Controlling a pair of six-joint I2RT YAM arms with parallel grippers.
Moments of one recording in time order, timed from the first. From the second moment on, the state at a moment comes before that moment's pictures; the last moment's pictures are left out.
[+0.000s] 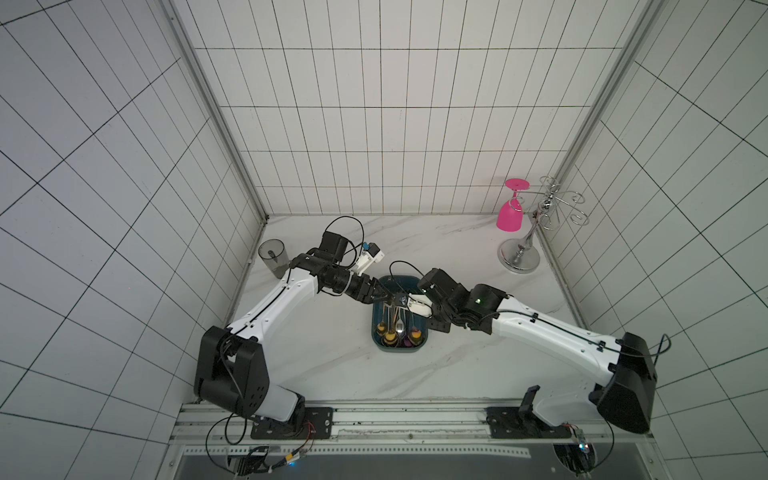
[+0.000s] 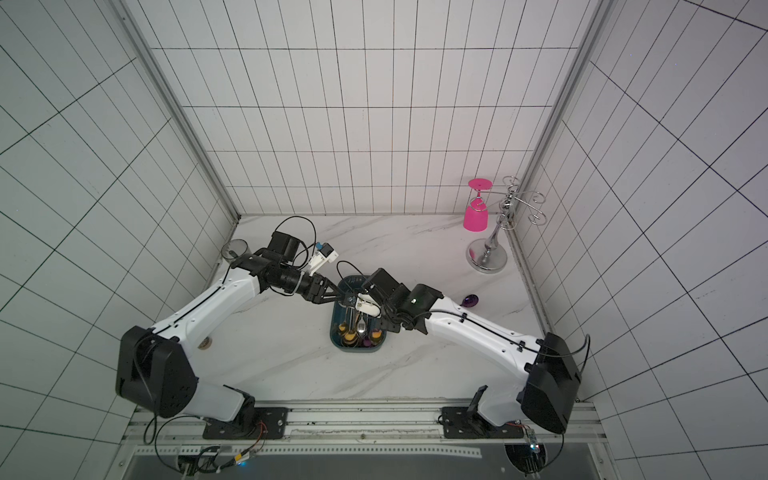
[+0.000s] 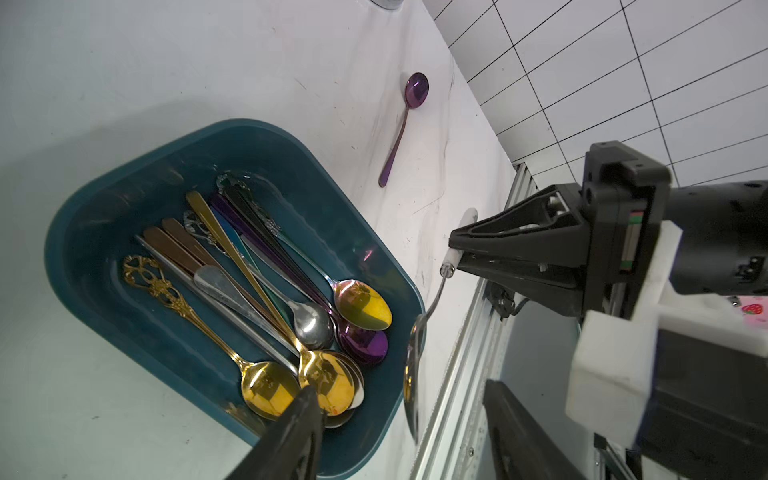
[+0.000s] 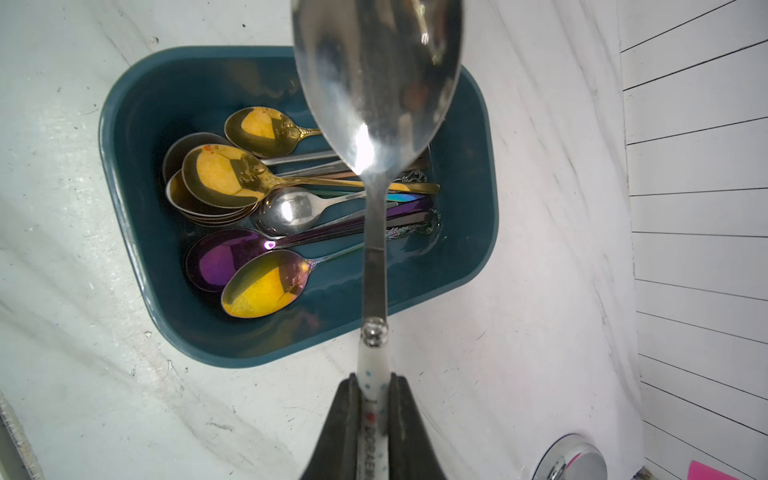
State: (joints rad) left arm -0.34 1.47 1.18 -0.79 0.90 0.09; right arm 1.04 1.39 1.16 -0.76 0.21 -0.56
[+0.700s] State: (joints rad) left arm -0.37 1.45 1.14 -0.74 0.85 0.07; right arm 1.05 1.36 1.16 -0.72 0.24 -0.56
